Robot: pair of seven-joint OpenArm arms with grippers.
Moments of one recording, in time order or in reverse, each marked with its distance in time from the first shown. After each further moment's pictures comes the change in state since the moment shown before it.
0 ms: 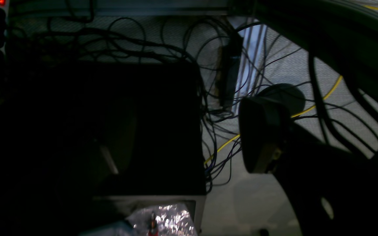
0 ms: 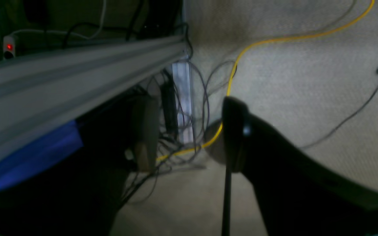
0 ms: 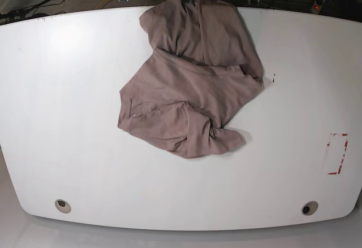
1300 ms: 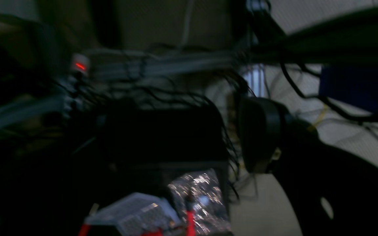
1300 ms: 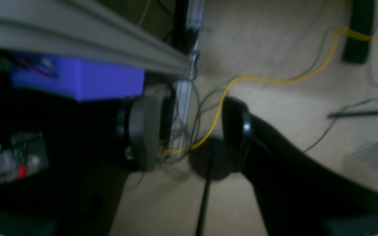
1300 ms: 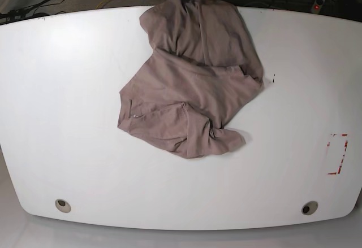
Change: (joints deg) left arm 49.3 -1.4 -4.2 72.8 -0.2 -0.3 1.0; right arm -45.9 1.8 3.7 66.6 0.4 0.1 -3.7
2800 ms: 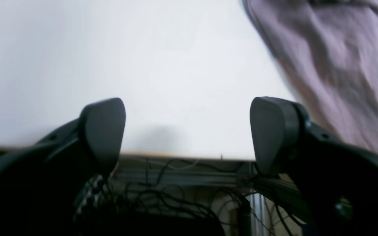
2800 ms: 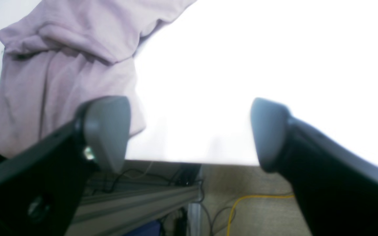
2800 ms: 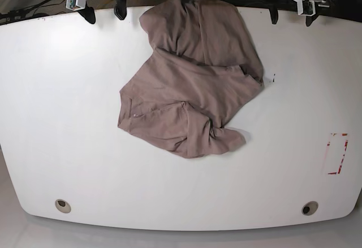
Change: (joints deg) left arm -2.4 -2.3 -7.4 25.7 -11.2 -0.2 0.7; right arm 3.8 3.7 5.7 25.1 23.0 0.0 -5.0
